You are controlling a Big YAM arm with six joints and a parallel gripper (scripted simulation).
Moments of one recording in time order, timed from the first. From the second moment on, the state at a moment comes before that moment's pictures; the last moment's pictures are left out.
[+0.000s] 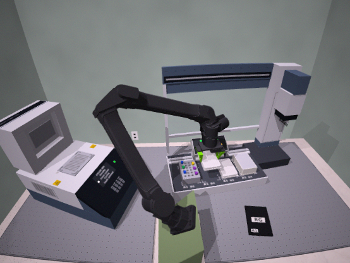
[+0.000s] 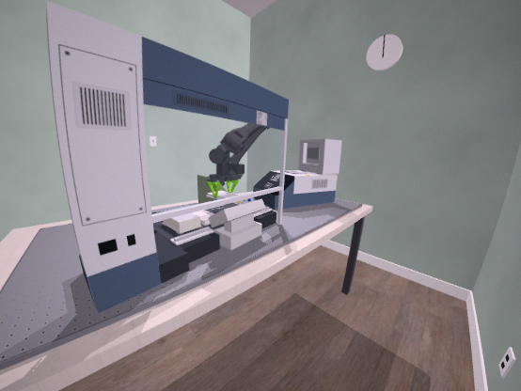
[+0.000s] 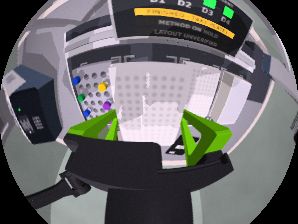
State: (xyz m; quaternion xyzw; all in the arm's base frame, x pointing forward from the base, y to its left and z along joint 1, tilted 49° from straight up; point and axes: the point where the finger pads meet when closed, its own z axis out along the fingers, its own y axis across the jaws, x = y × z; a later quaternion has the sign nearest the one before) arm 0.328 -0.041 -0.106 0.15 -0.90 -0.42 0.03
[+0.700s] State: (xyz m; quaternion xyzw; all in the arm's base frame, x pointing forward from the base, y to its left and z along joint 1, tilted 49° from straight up) arm 0.325 -0.039 -0.107 0.15 -0.90 -0.42 0.03
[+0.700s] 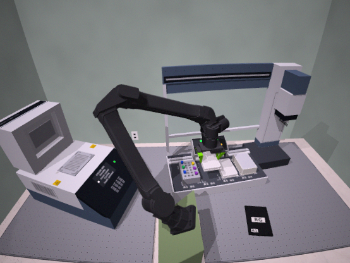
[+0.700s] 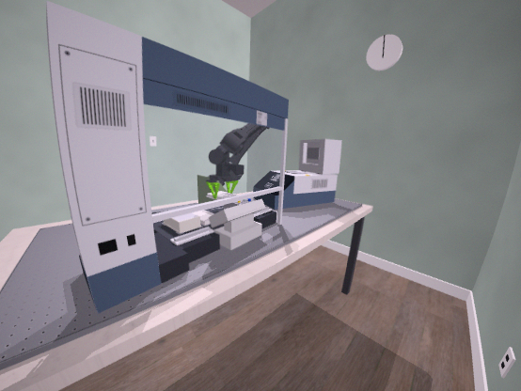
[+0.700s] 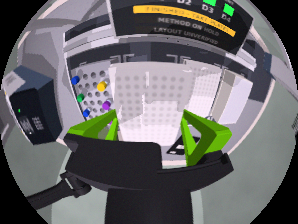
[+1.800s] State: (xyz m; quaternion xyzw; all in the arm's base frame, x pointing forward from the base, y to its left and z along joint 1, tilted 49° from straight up) arm 0.313 -0.030 -0.095 0.13 -0.90 -0.42 0.04
